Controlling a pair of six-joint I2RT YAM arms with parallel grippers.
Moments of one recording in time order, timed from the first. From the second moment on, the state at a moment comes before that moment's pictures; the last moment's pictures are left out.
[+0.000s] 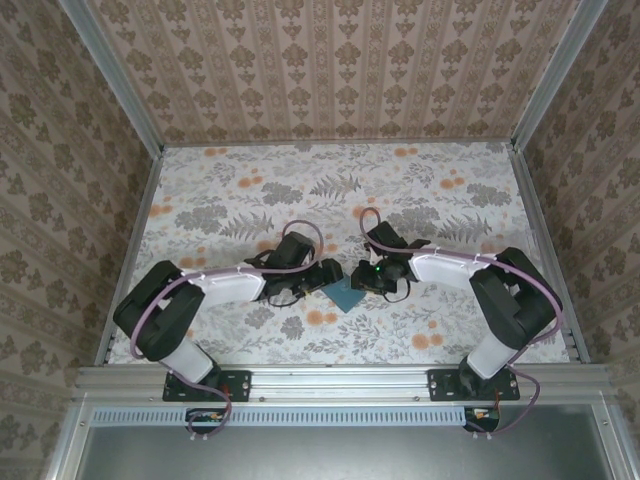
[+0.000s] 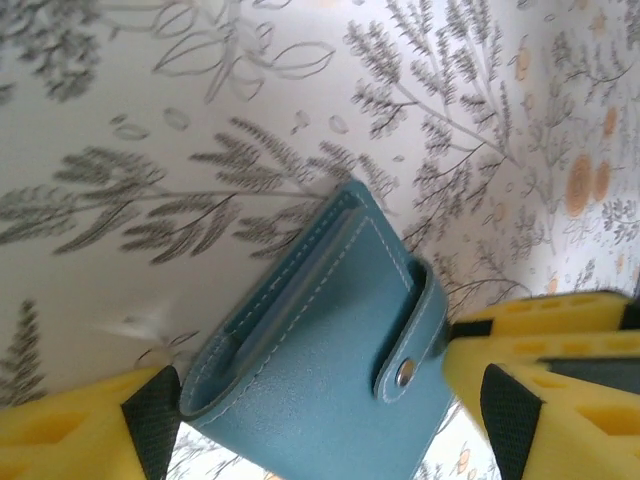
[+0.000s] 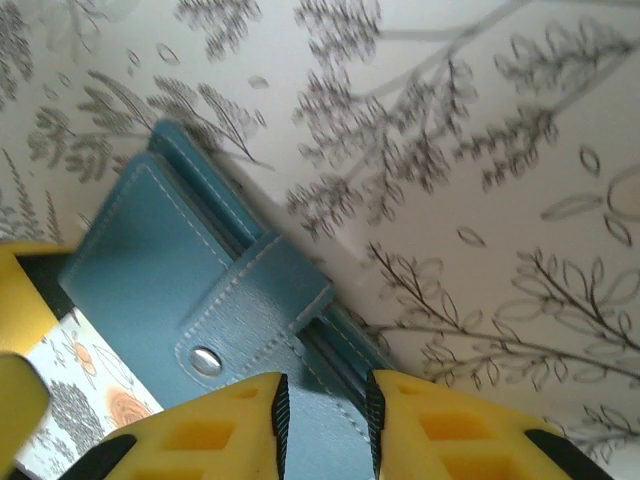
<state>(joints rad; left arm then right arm) -0.79 1.58 0.71 0.01 0.28 -0.99 0.58 1.63 0.83 -0.36 -0.32 0.74</state>
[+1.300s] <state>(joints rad) -0.79 1.60 0.68 0.08 0.29 -1.05 0.59 1.56 0.81 -0.34 -0.30 0.78</state>
